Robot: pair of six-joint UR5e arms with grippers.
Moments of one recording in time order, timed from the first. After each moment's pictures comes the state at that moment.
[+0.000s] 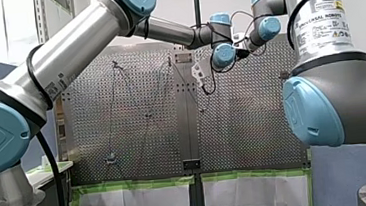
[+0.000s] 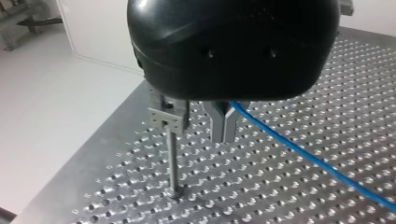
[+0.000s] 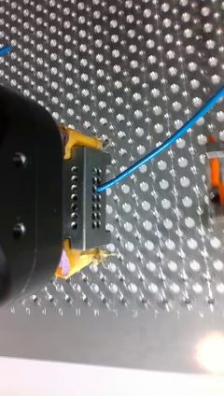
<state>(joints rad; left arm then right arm) -0.82 -2.33 -0.84 -3.07 -2.36 -1.91 1.81 -1.28 1.35 0.06 1.21 1.68</state>
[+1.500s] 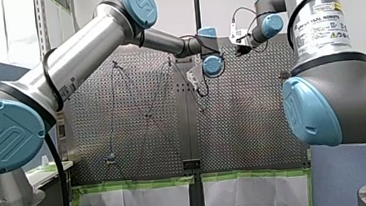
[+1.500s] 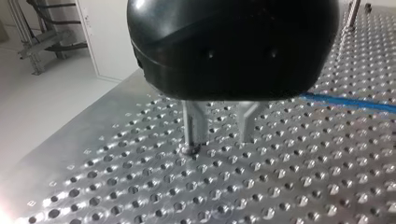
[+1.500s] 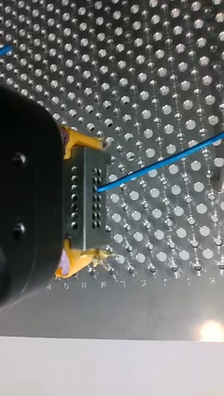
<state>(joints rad) -0.71 -2.37 -0.82 -2.93 -2.15 -1.89 1.78 -1.26 1.29 0.06 1.17 1.69</state>
